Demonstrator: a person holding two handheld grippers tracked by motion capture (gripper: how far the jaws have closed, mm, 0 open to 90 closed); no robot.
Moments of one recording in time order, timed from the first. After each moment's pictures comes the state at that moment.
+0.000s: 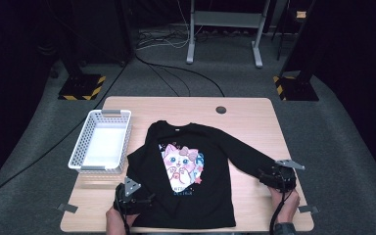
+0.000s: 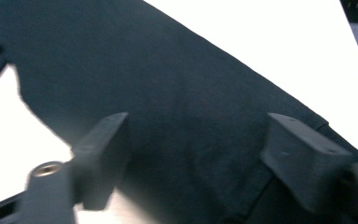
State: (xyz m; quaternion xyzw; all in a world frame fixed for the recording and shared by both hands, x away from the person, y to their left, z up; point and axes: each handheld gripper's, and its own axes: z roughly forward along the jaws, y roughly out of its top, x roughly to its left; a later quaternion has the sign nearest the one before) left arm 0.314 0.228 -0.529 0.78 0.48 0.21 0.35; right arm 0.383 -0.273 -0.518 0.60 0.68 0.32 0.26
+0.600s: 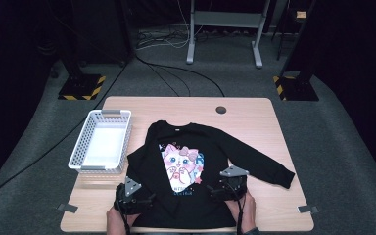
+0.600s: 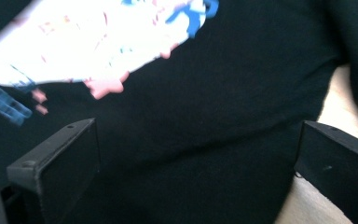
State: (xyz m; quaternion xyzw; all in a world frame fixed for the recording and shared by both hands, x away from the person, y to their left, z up) left arm 0.313 0.226 -0.530 0.78 0.48 0.21 0.35; right arm 0.365 -0.125 -0.526 0.43 0.81 0.36 0.19
